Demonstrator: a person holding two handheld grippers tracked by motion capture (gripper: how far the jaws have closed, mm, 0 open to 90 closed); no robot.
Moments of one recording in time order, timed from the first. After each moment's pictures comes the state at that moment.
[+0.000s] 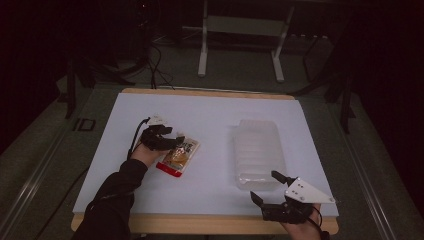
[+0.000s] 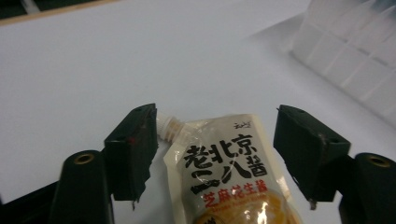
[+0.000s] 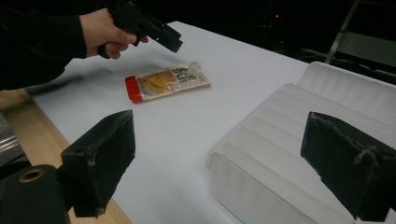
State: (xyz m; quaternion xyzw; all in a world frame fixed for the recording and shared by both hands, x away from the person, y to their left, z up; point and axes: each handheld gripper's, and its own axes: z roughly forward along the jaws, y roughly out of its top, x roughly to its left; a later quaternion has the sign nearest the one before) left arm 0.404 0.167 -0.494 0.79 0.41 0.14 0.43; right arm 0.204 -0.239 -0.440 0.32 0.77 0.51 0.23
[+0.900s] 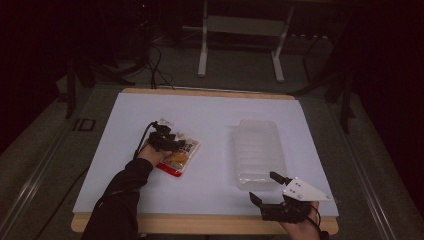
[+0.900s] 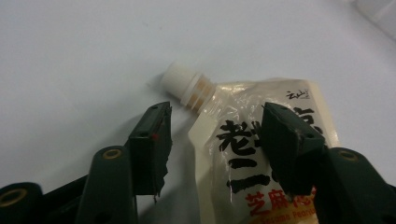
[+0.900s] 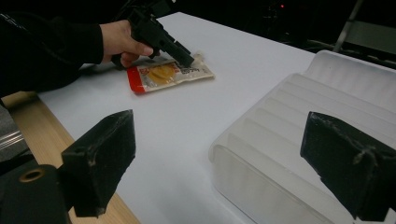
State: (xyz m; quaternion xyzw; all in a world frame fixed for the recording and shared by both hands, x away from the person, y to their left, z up) left arm 0.426 0.158 -0.533 0.80 0.45 0.10 0.37; right arm 0.208 -0.238 -0.444 0.32 0.77 0.50 0.22
